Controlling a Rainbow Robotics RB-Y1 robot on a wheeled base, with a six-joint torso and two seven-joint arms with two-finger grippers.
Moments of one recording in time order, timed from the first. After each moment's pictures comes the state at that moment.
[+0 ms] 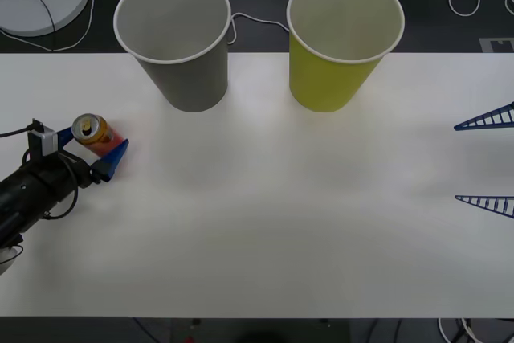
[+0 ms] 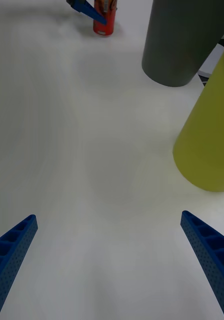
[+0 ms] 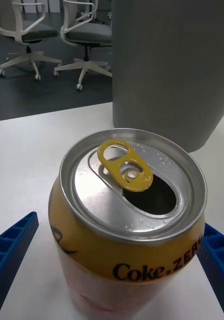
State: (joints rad) right arm -0.04 -0.84 -0.45 -1.70 1.43 -1.57 0.08; left arm -0.21 0.55 0.09 -0.92 -0.83 -0.80 -0.46
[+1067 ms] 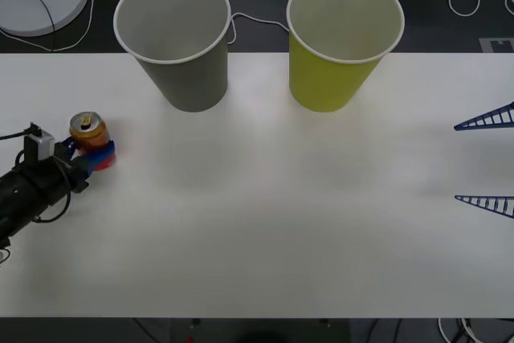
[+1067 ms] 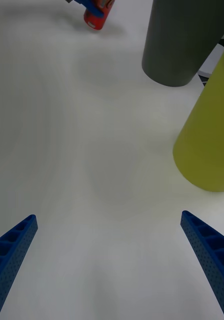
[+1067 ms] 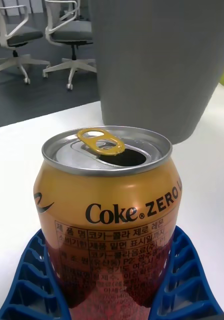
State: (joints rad) right arm -0.04 -0.84 -0.45 -1.70 1.43 -1.57 0.08; left arm -0.16 0.59 0.09 -0.99 -0.88 -0.82 -0.47
